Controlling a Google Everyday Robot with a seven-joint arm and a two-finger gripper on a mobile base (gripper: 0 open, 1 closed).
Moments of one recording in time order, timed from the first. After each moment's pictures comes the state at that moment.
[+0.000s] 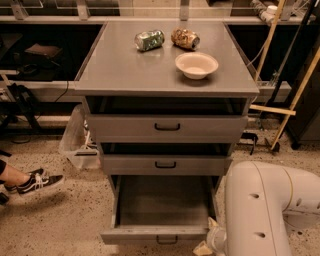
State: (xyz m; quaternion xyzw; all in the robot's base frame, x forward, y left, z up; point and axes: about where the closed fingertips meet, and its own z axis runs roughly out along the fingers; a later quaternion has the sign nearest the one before) arm 0.475 -0.202 0.197 -0.48 0.83 0.04 0.28
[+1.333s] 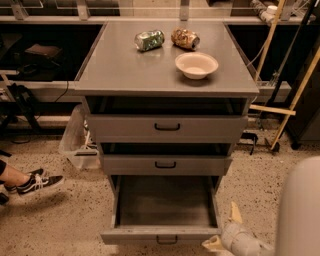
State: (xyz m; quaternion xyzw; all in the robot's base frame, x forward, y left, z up) arm 0.471 -0.223 0.379 -0.45 0.78 -0.07 0.43
